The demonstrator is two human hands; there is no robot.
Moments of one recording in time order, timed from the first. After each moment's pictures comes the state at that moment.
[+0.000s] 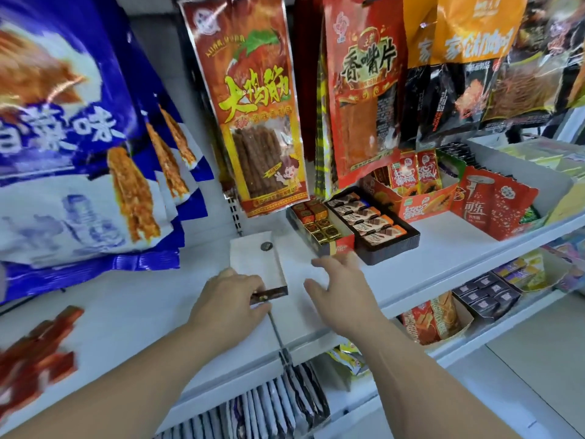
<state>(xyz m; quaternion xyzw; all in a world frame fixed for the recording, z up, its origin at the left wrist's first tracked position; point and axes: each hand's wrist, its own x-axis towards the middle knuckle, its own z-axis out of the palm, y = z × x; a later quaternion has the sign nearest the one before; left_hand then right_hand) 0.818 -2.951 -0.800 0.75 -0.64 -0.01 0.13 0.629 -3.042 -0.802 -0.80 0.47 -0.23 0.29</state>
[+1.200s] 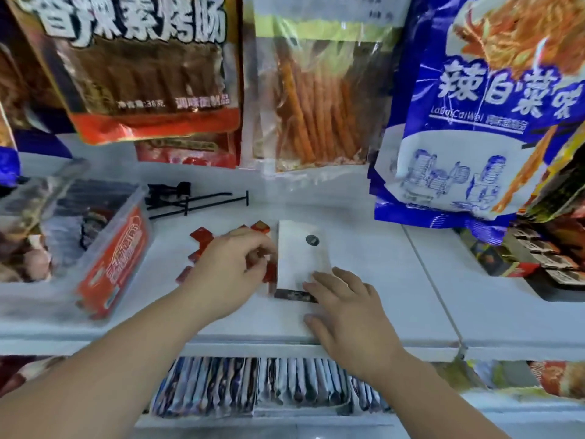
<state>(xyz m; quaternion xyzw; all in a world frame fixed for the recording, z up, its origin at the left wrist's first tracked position) 0.998 -2.723 -0.780 0.77 -0.47 -0.09 0.42 0.805 -2.856 -0.813 -0.98 0.20 -0.07 0.06</state>
